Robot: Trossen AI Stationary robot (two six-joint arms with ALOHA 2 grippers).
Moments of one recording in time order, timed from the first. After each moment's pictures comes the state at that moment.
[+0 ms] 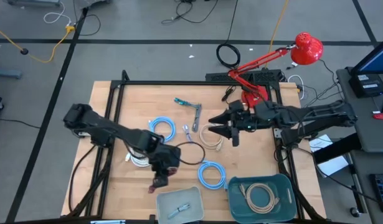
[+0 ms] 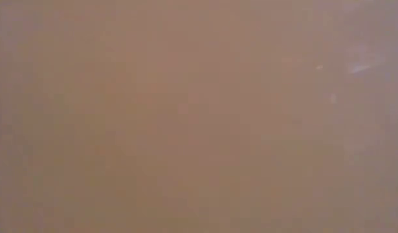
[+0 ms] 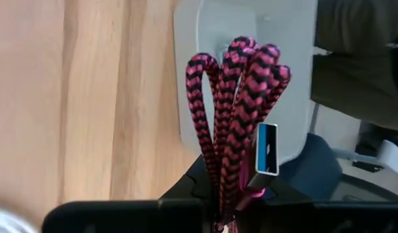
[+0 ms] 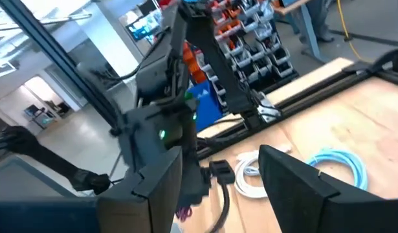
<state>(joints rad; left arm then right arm) -0.33 1.65 1.32 -0.78 0.45 -0.60 0.13 1.15 1.10 -0.05 0.08 0.57</state>
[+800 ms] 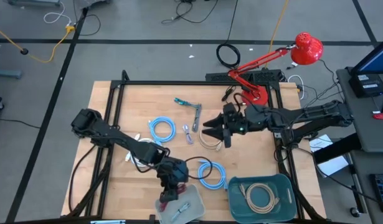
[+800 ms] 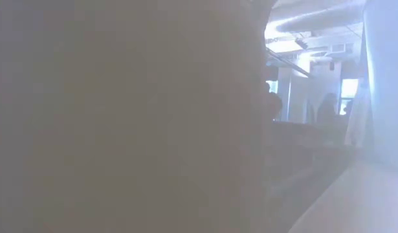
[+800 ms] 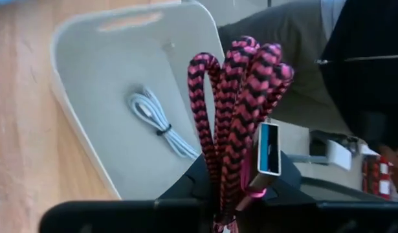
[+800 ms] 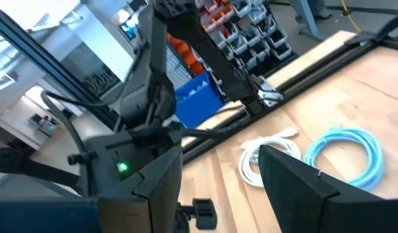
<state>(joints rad) -0.40 1.76 1.32 -0.40 0.54 -0.68 0.13 1.23 1.10 -0.01 0.08 0.67</state>
